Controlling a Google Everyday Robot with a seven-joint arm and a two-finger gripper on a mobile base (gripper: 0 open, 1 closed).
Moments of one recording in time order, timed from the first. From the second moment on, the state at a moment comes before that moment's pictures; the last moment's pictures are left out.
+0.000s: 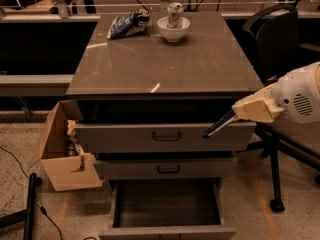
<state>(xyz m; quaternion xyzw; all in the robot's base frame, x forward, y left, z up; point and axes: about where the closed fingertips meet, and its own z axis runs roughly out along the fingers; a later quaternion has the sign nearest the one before) 0.456 -0.175 0.921 -0.35 0.86 0.16 0.34</state>
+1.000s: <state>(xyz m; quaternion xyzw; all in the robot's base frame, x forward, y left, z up) 0.421 -0.110 0.682 -0.28 0.88 0.26 0.27</state>
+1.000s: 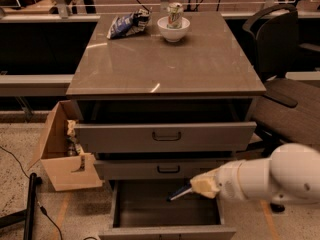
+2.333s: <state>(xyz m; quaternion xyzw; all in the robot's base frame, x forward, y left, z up) 0.488 -0.164 0.581 -0.15 0.90 0.23 0.34</state>
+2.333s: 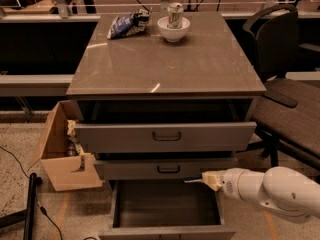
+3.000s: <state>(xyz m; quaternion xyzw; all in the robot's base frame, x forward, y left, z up) 0.570 -0.210 0.441 -0.05 0.92 0.24 0.30</state>
